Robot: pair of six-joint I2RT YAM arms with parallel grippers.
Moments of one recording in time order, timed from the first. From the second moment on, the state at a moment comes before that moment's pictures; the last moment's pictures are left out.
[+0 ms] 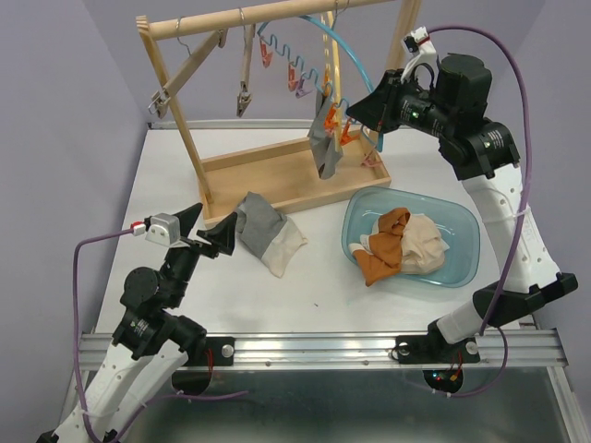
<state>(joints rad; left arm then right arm) -0.54 0.26 0.50 0.01 -0.17 -0.19 0.41 1.51 2.04 -0.67 -0.42 0.36</state>
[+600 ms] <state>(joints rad) -0.53 0.26 0.50 0.01 -0.17 -0.19 0.41 1.44 2.01 -0.68 -0.45 0.42</state>
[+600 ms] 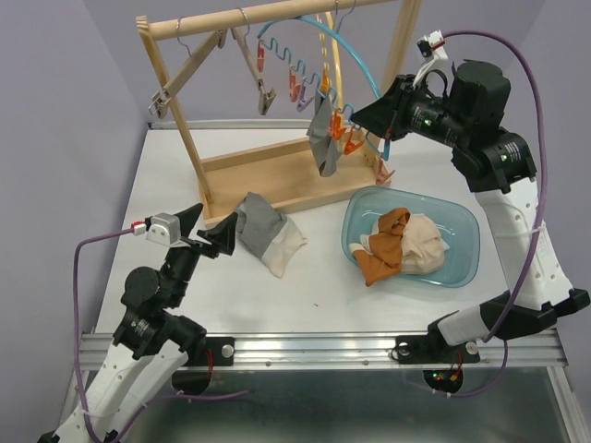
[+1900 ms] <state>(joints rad) -0.51 0.27 0.50 0.02 -0.16 -0.20 0.57 1.70 2.14 -0.60 -0.24 0.33</state>
